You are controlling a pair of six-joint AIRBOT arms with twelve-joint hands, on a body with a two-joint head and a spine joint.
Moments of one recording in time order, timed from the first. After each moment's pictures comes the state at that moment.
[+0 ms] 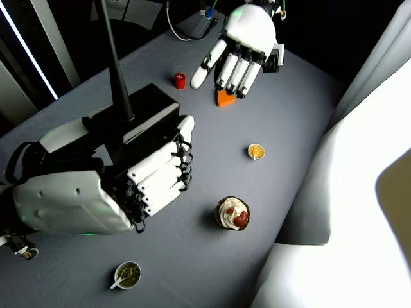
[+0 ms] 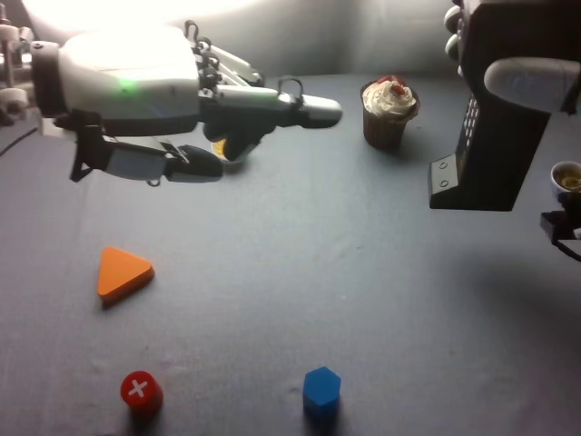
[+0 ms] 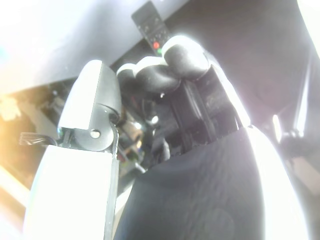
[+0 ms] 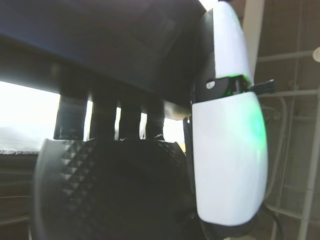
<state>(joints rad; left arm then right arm) 0.35 -0.84 1.65 1.16 -1.12 -0.10 -0.54 -1.11 1.38 0.04 1.17 0.50</state>
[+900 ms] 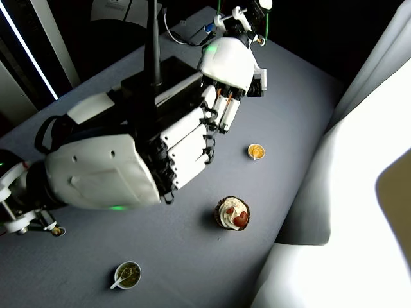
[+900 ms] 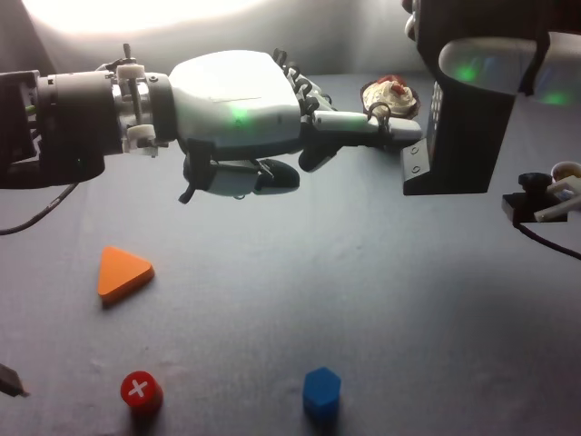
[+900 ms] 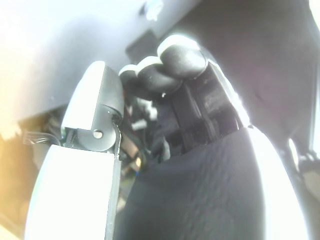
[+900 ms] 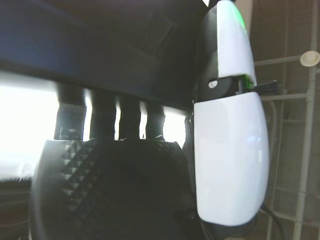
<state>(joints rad) 0.35 -0.94 1.56 1.05 -0.84 0.08 -0.44 -1.13 1.35 0.00 1.12 0.45</state>
